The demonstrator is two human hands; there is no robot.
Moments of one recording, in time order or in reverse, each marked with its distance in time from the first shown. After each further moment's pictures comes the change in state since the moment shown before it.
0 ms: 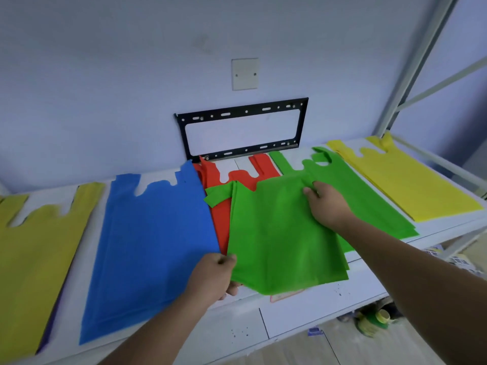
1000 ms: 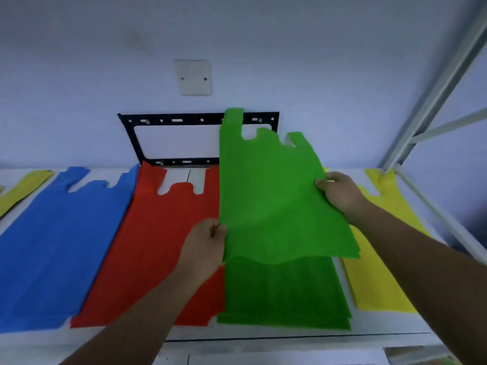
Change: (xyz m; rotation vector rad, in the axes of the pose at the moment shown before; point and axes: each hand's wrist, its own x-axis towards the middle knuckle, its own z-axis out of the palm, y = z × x) left_hand 0.102 0.186 0.202 0.055 0.442 0.184; right_hand 0.246 0.179 -0.129 0.478 -0.224 0.157
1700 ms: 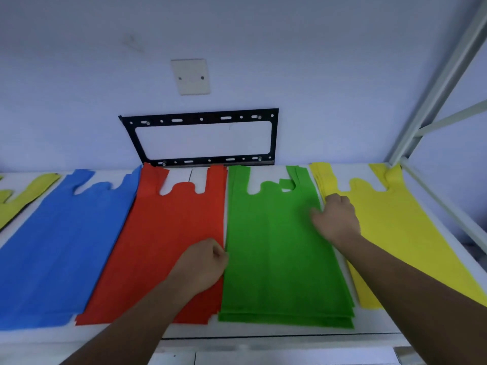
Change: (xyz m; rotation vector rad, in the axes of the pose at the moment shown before) left_hand -0.002 -0.029 0.003 0.496 -0.233 -0.015; right_hand -0.021 0.061 0.024 -0.670 0.101 -0.071
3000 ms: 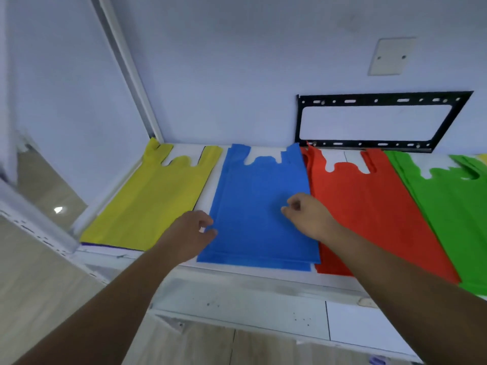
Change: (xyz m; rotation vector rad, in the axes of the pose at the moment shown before) left_hand -0.098 -0.418 -0.239 -0.065 0.200 -0.061; right_hand -0.234 -0.405 0.200 0.252 -0.328 -0.416
